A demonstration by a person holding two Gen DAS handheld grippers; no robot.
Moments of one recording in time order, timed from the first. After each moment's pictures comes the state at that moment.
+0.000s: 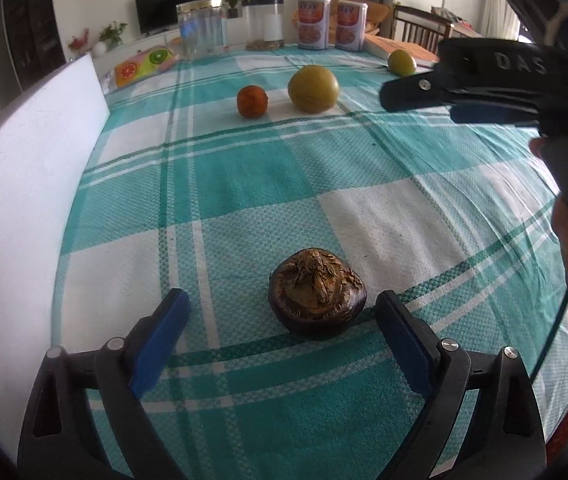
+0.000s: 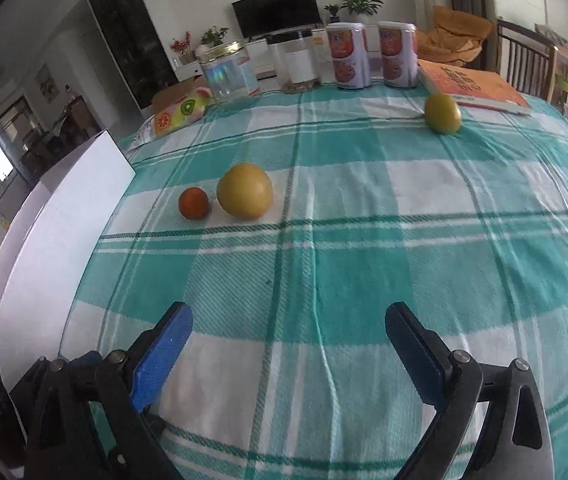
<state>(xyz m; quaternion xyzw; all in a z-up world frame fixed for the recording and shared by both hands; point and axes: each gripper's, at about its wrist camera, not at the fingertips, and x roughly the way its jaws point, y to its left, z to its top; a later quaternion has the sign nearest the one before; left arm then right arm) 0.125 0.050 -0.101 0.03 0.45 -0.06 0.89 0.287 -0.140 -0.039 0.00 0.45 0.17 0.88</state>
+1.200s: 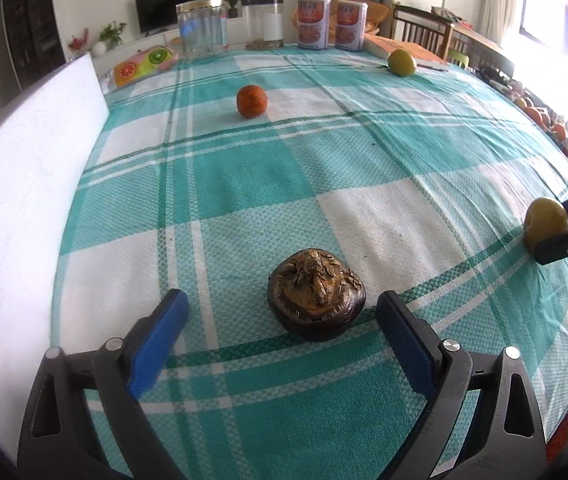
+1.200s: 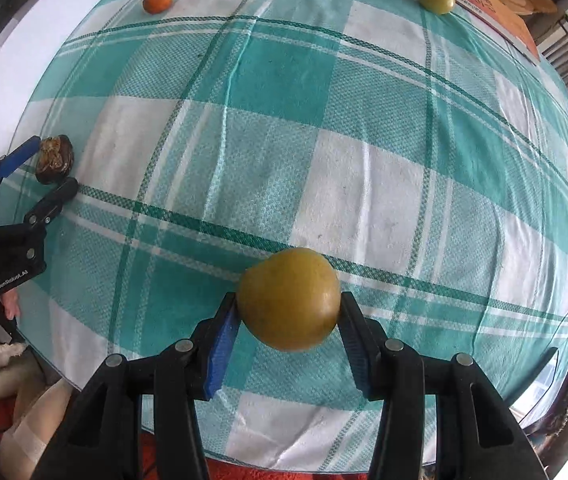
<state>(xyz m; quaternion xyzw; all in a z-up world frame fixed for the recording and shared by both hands) 0.125 0.050 -0.101 0.03 0.45 -0.06 0.89 0.223 -0.201 -0.064 -0.15 0.66 0.13 0.72</state>
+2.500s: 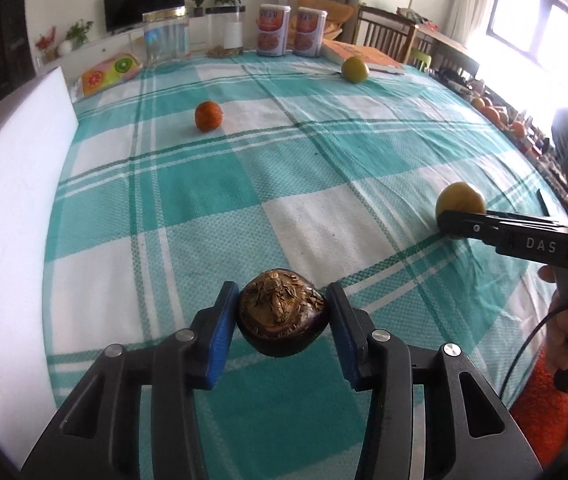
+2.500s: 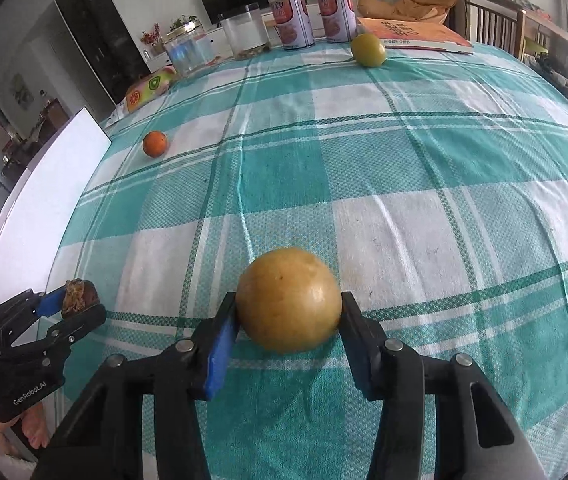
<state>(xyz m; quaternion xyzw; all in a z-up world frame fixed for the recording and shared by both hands) 0.105 0.052 -0.068 -0.01 0.45 -0.15 0.88 0.183 -0.225 -0.065 0.10 0.49 0.10 0.86</state>
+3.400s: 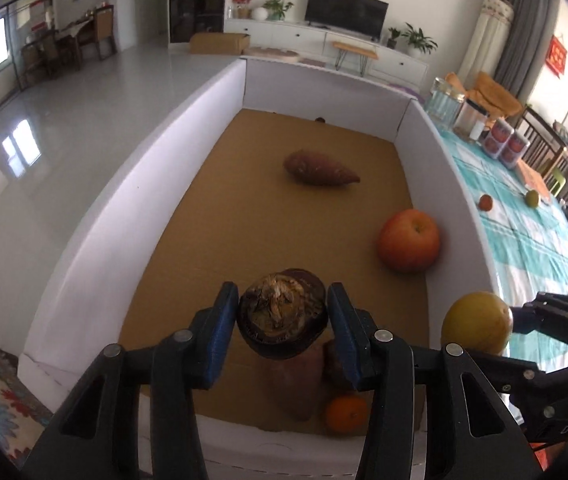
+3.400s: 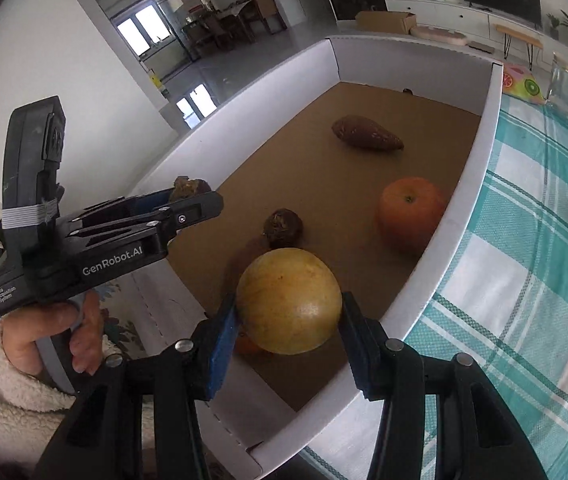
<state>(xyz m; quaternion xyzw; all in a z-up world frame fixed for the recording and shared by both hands) -0.005 0.328 -0.010 -0.13 0.43 0.14 0.88 0.099 0.149 0.011 -0.10 0.49 0.44 0.75</state>
